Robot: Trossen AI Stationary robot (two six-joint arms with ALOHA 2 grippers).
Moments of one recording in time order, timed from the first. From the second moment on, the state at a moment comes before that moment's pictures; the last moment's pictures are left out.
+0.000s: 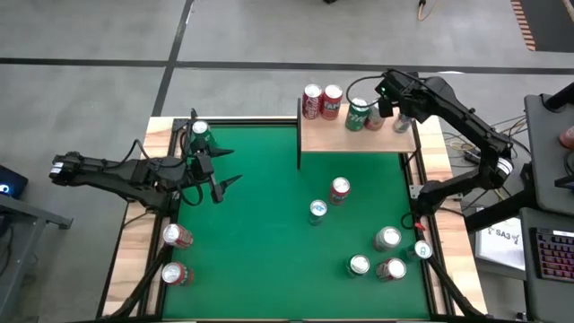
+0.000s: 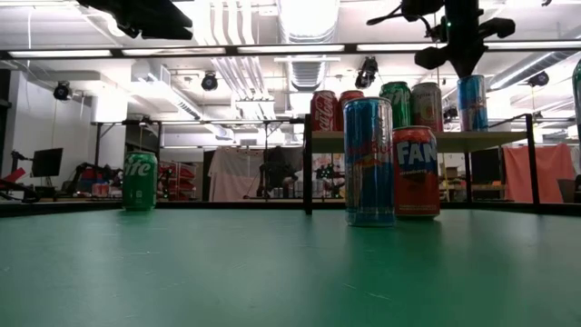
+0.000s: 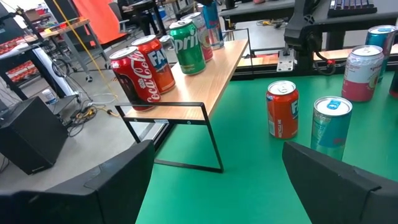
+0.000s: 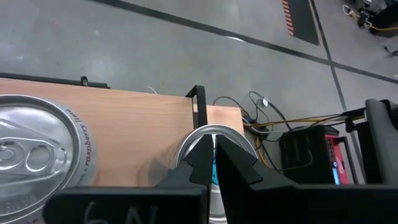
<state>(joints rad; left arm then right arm) -0.14 0.73 0.70 -0.23 -0.56 0.10 -0.76 1.36 1.54 -1.45 0.74 0.61</state>
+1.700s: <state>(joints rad) -0.14 0.73 0.70 -0.24 -0.56 0.09 -0.74 1.27 1.52 -1.57 0.61 0.72</state>
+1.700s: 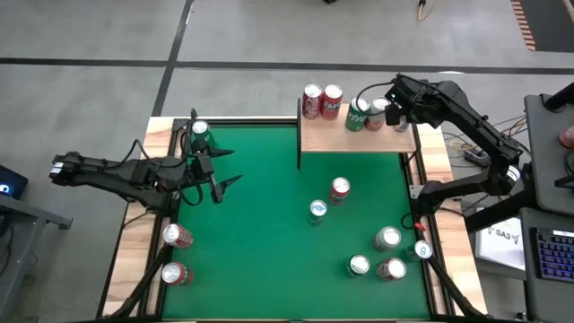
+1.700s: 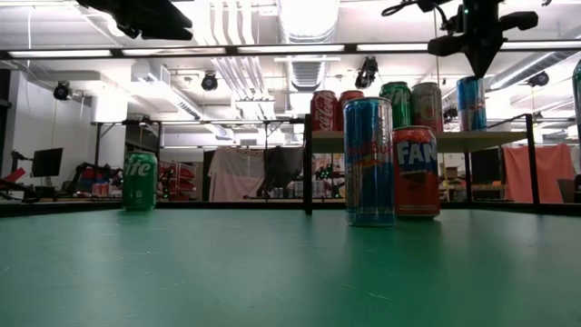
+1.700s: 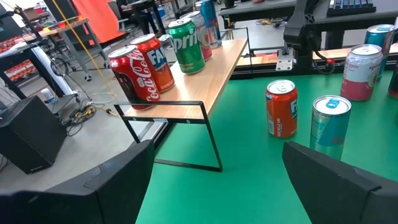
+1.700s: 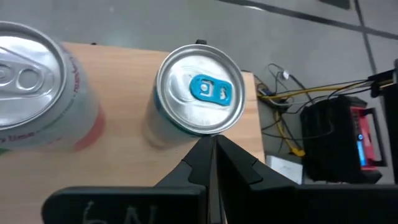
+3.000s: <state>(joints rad) -0.14 0.80 0.70 -0.22 -0.56 0.12 -0.74 1.27 1.45 -1.46 0.71 0.66</state>
